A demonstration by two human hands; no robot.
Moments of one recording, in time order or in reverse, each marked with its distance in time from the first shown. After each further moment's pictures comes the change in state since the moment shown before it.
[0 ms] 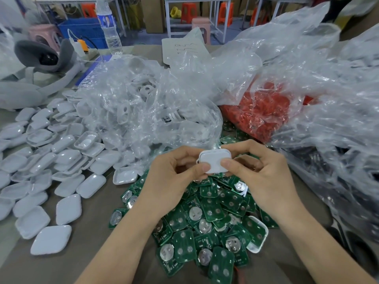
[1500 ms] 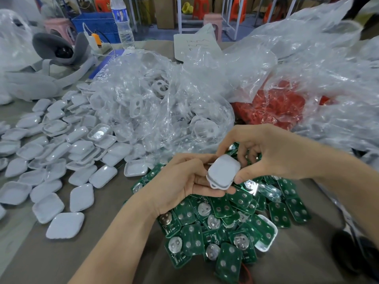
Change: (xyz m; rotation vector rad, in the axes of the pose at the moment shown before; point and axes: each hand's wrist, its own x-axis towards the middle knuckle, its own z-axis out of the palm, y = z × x) left_hand 0.000 0.007 -0.009 -0.374 -0.339 -0.330; right_hand 0.054 -0.043 -0.026 -0.589 -0.801 -0.102
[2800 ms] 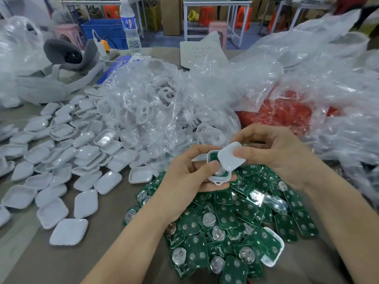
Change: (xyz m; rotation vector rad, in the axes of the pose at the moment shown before) left_hand 0.008 -0.012 -0.004 0.055 0.199 0.266; right_hand 0.011 0.009 0.016 0.566 0.422 0.157
